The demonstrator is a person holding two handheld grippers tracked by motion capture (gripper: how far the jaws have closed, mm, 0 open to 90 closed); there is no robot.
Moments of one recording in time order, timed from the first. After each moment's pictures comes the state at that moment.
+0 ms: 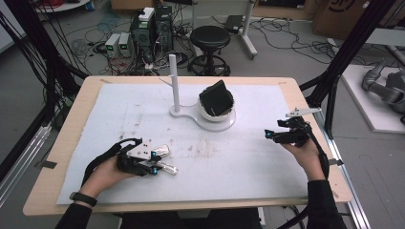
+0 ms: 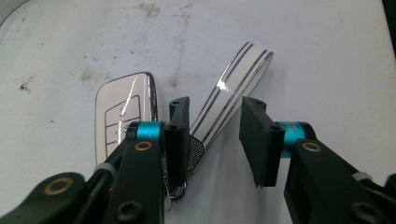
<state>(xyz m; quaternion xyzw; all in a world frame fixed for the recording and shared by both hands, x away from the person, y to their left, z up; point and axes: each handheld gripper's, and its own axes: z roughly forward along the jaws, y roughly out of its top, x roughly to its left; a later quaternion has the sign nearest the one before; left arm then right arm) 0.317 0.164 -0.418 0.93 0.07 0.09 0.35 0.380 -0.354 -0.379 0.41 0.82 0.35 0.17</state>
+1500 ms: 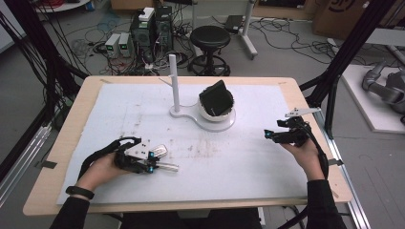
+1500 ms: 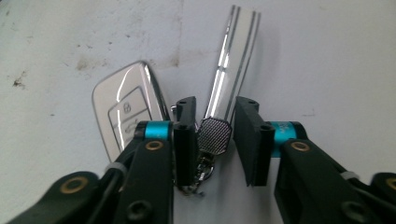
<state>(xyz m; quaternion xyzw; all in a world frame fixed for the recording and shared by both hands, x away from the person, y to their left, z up) 0.330 0.176 -0.422 0.94 0.02 0.08 0.34 0.381 -0.353 -0.380 0.41 0.82 0.35 0.17</state>
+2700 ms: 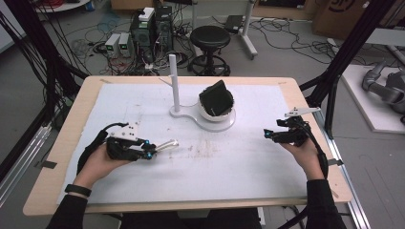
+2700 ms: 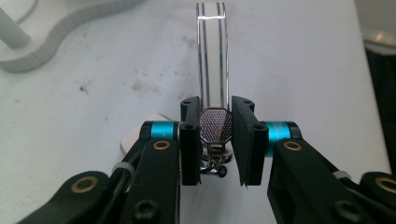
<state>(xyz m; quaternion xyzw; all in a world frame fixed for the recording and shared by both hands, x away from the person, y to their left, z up) 0.339 0.193 -0.391 0.89 0.13 0.06 0.43 0.382 -0.352 -0.379 0.41 0.82 0.36 0.17</state>
